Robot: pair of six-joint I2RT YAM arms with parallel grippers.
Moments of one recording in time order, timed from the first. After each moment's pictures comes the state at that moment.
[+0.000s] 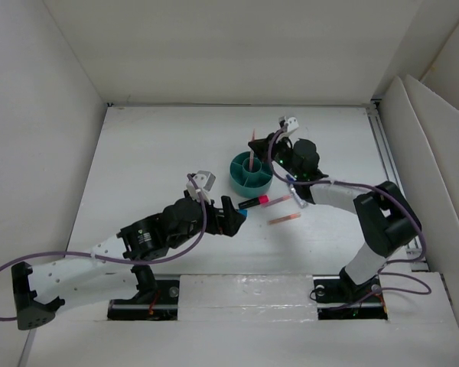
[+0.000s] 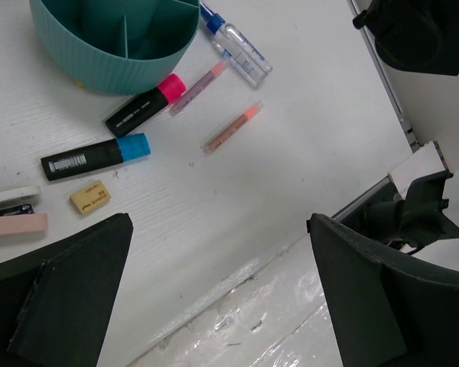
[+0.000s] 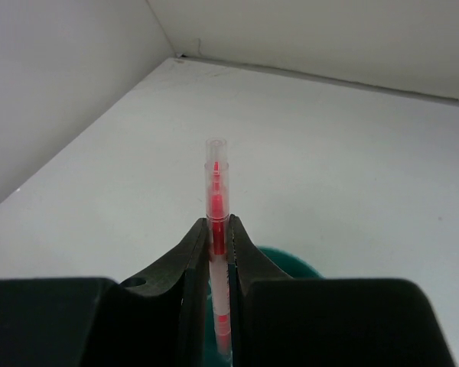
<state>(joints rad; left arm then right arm) -1.12 0.80 0.74 -0.36 -0.32 -0.70 0.49 1.66 0.89 0.82 -0.23 0.32</state>
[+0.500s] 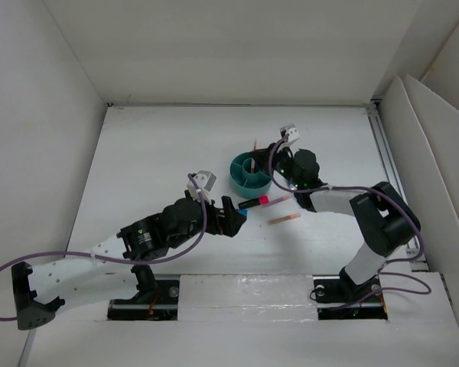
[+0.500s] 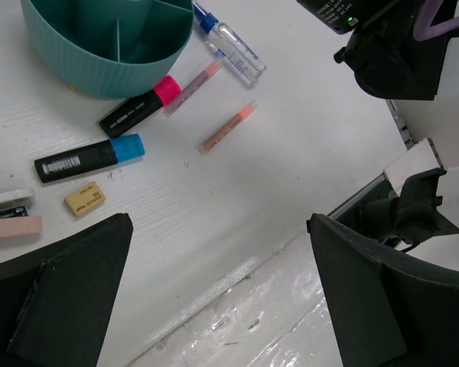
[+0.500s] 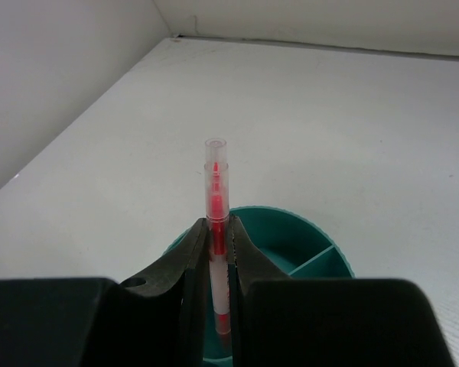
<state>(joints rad) -1.12 0.80 0.74 -0.34 -0.30 -0.69 0.50 1.67 0.75 0.93 -0.21 0.35</state>
